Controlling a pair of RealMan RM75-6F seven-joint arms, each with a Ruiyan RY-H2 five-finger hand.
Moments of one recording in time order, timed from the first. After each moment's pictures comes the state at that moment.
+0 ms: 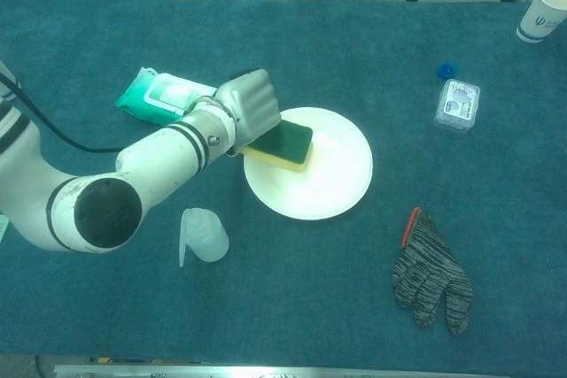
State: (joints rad) left arm -1.39 -1.75 0.09 -1.64 0.33 1.19 1.64; right arm 0.10 -1.03 0.12 -1.52 -1.39 1.40 0.28
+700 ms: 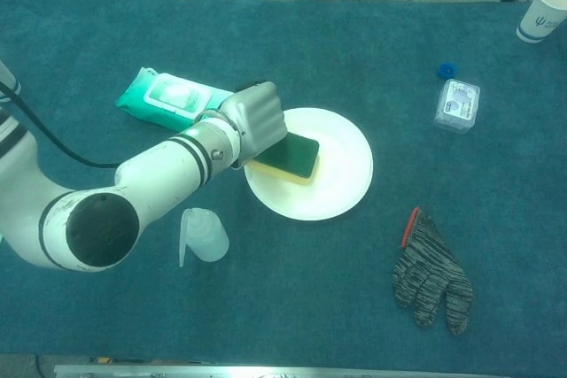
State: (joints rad) left arm -1.40 -1.75 0.08 -1.71 0.32 1.22 1.67; right arm 0.09 -1.03 0.12 -1.51 -1.40 1.41 0.30
